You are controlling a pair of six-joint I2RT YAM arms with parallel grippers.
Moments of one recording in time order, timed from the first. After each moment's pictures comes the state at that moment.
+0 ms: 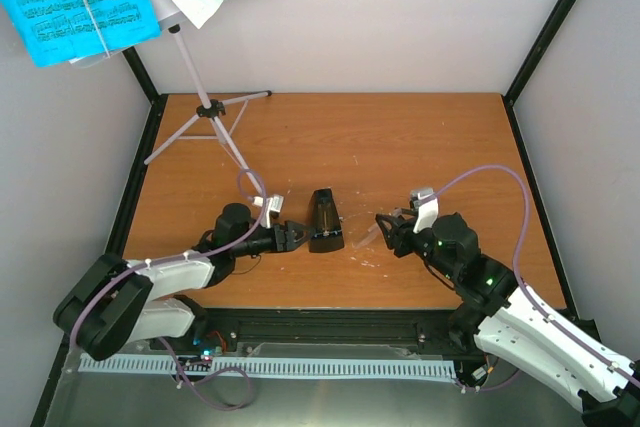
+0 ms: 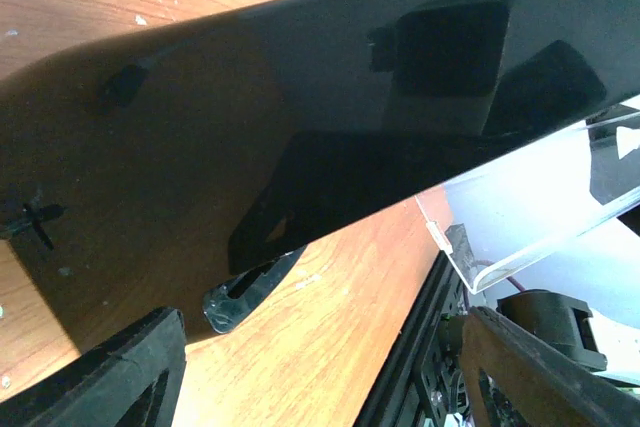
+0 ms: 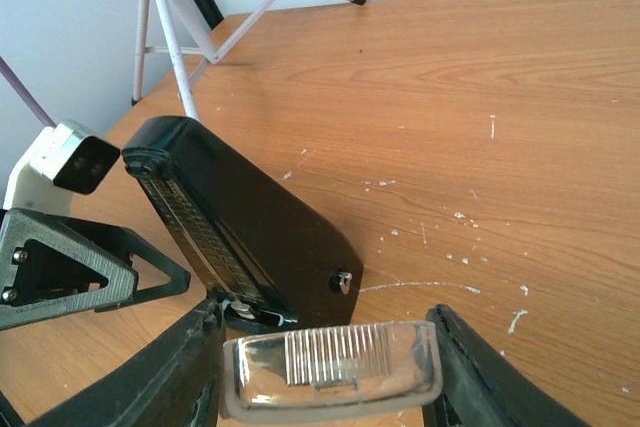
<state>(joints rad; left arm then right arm) -0.58 1.22 0.26 0.57 0.60 -0.85 0.75 0.56 0.48 -0.26 0.08 0.41</state>
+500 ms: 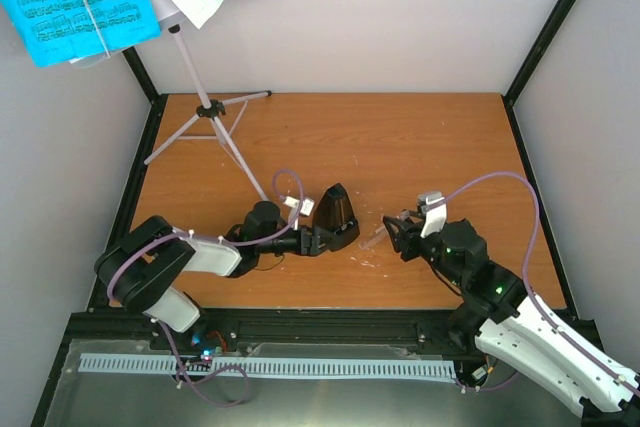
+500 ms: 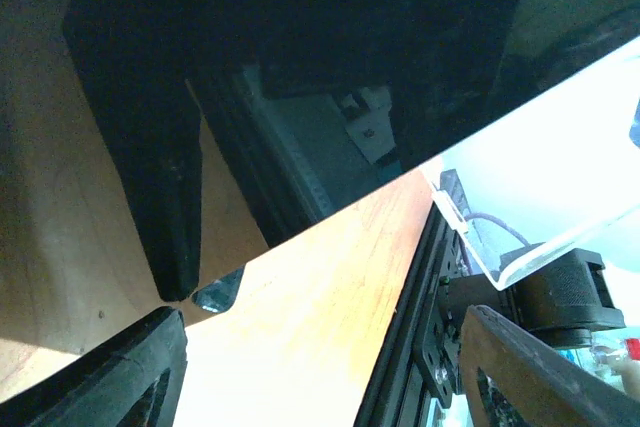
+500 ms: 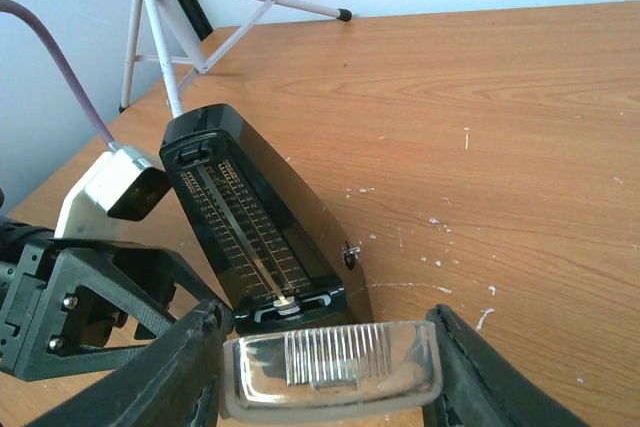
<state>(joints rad) -0.73 1.53 0.39 0.74 0.61 -0.81 0.75 0.48 0.46 -0.32 0.12 0.38</state>
